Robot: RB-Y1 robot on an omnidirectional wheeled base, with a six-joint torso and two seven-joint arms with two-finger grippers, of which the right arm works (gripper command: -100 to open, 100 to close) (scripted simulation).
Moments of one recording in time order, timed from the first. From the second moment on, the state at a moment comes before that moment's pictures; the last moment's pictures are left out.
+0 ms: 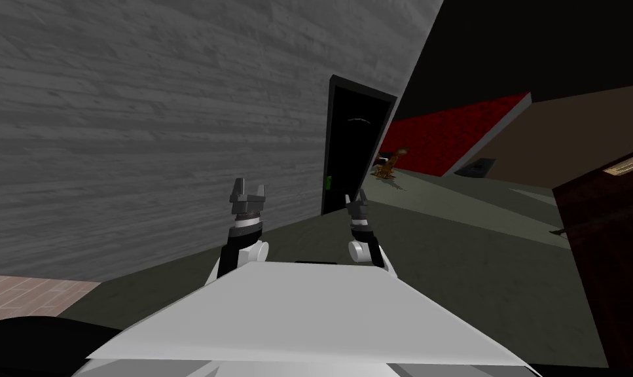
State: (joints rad) arm 0.32 -0.09 0.16 -2.03 -0.11 -0.49 -0.21
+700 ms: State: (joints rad) arm 0.20 -0.12 0.21 -1.83 -0.22 -0.49 -0.39
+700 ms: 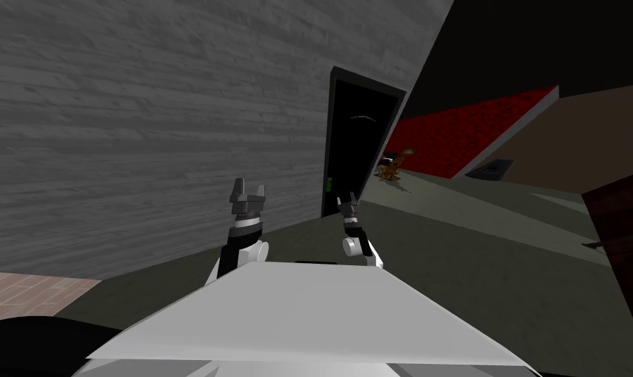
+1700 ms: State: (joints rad) arm 0.02 -0.17 0.30 -1.55 -0.38 -0.48 -0.66
